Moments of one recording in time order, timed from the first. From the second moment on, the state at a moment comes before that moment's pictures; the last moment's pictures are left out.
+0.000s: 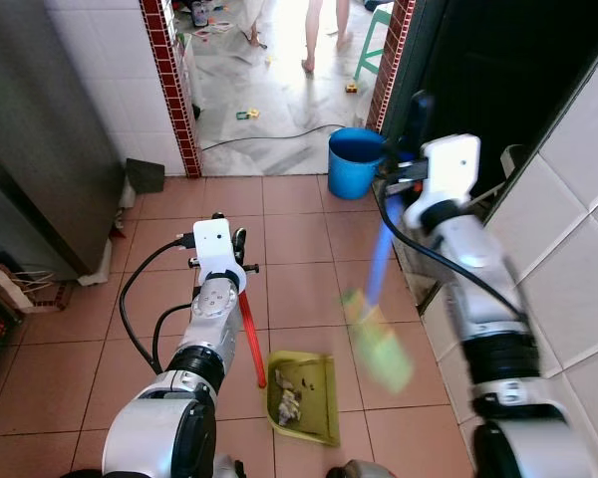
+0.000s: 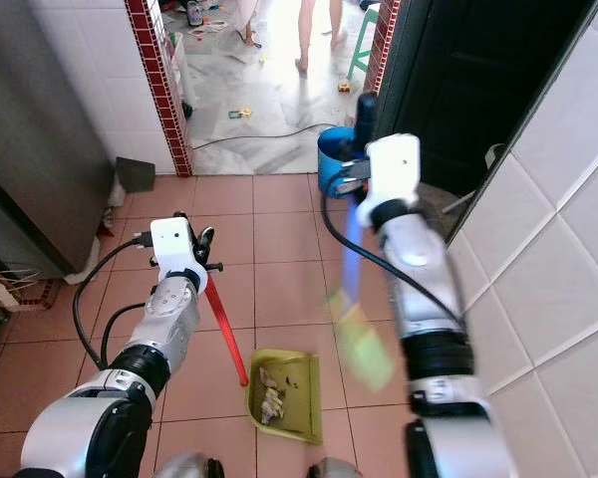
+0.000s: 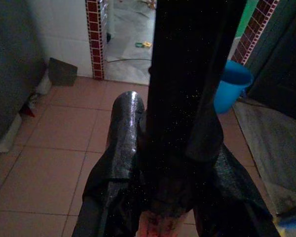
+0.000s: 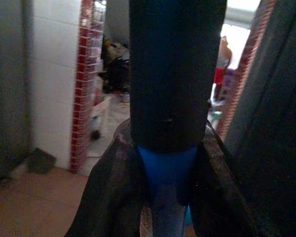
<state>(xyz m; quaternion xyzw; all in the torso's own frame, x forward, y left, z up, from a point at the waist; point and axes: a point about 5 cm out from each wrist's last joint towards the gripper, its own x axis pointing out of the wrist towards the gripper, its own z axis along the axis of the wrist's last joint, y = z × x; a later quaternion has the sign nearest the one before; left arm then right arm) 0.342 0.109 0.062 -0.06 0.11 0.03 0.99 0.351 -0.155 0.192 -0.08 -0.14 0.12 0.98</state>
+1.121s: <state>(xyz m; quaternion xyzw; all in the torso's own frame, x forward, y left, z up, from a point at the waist) 0.331 0.138 0.073 -0.09 0.04 0.01 1.00 0.317 -0.163 0.122 -0.07 -0.06 -0.01 1.00</state>
